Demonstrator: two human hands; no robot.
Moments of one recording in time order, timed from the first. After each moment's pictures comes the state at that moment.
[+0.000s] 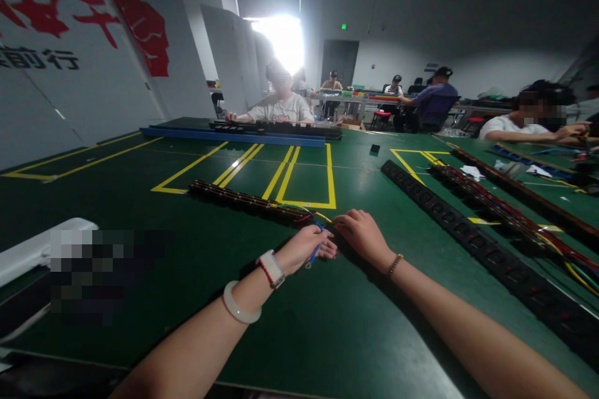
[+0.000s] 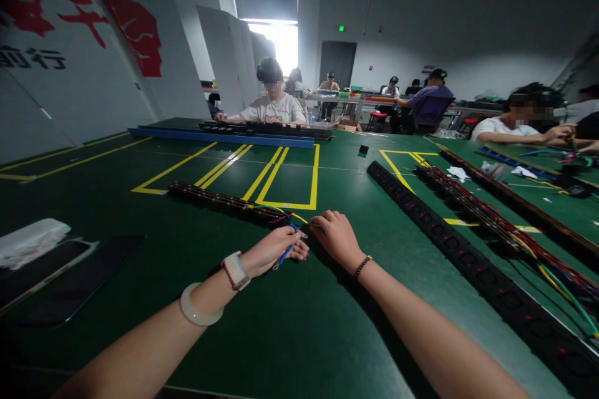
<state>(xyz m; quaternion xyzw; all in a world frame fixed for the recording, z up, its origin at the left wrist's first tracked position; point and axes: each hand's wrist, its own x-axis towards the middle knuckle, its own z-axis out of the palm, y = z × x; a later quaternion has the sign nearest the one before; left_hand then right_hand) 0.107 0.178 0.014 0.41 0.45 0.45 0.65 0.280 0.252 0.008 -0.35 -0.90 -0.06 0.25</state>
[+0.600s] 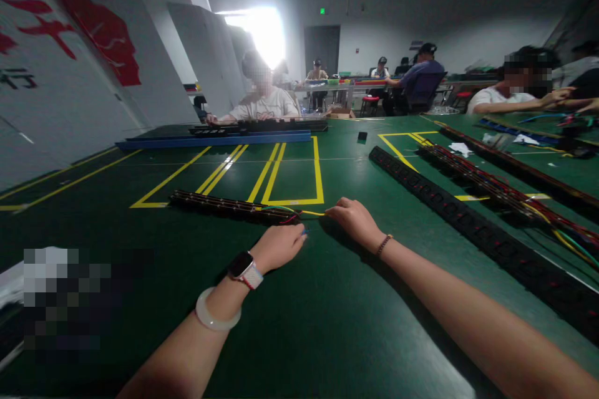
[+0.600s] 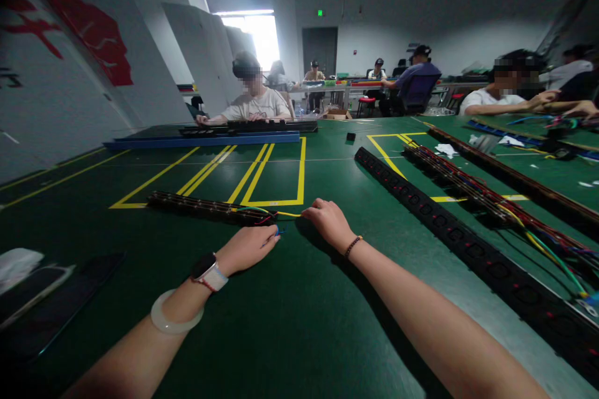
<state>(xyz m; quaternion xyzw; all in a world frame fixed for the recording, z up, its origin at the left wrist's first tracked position) 0.076 0.180 0.034 0.76 0.58 0.21 0.19 0.292 0.275 0.004 -0.35 -0.90 -0.04 0.25</state>
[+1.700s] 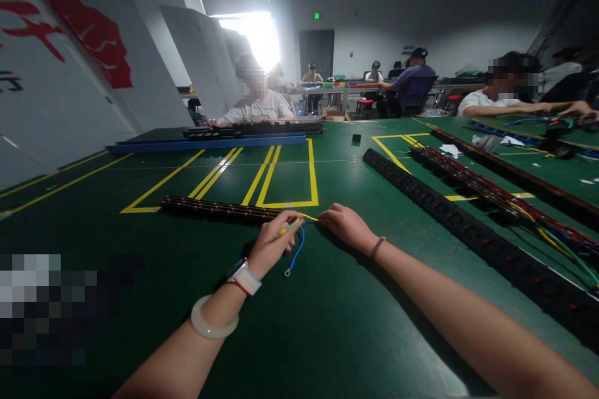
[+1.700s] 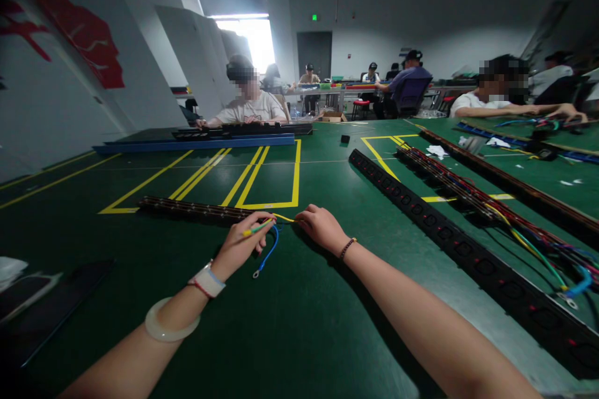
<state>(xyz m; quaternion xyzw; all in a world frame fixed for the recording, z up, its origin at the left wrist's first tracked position) 0.086 0.182 0.030 0.62 0.58 0.42 0.32 0.291 0.269 0.004 -0.35 -0.91 0.08 0.22</state>
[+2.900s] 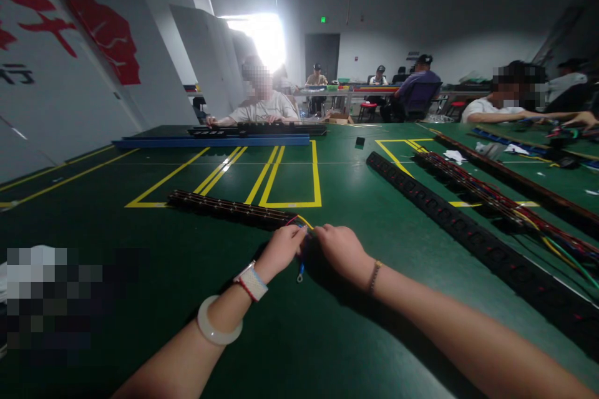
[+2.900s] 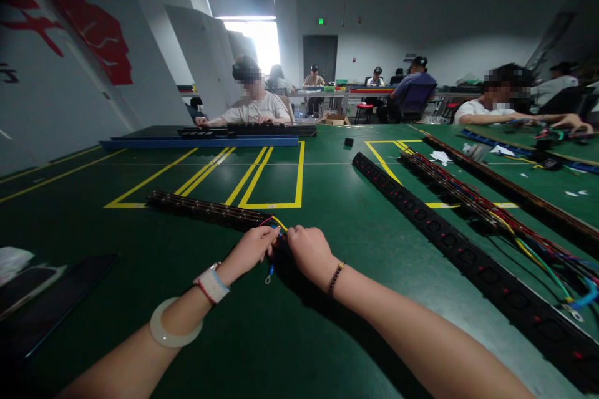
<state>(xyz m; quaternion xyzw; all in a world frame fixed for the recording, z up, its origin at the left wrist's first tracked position) 0.097 0.186 0.014 0.59 0.62 0.35 0.37 0.256 0.205 0.037 -0.41 -0.91 0.00 0.05</state>
